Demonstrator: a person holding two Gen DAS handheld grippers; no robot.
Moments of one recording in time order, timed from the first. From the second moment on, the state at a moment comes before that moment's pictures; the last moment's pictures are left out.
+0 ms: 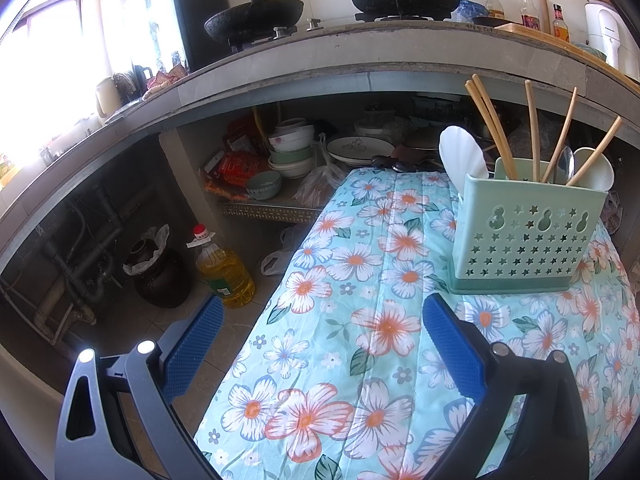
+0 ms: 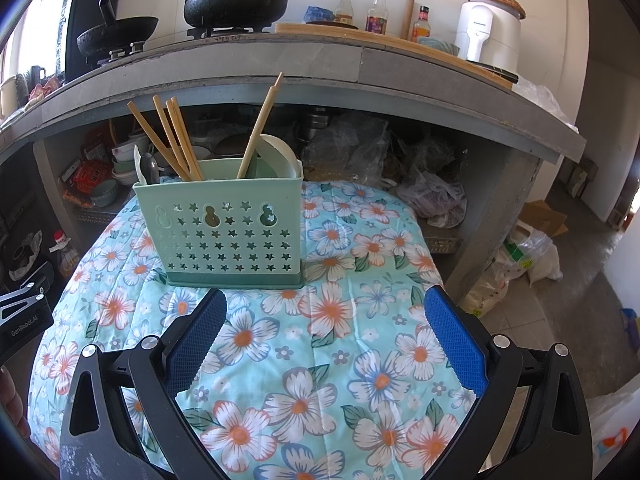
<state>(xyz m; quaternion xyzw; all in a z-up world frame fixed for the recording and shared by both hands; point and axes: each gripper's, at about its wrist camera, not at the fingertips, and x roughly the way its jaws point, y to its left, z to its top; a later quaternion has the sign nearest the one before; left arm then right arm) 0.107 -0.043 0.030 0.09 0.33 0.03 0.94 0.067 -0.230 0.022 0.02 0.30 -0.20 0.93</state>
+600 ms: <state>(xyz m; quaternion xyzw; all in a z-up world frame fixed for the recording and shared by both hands) 0.107 -0.040 0.031 0.09 0.33 0.03 0.94 0.068 -0.227 0.023 0.02 0.30 -0.20 0.93</state>
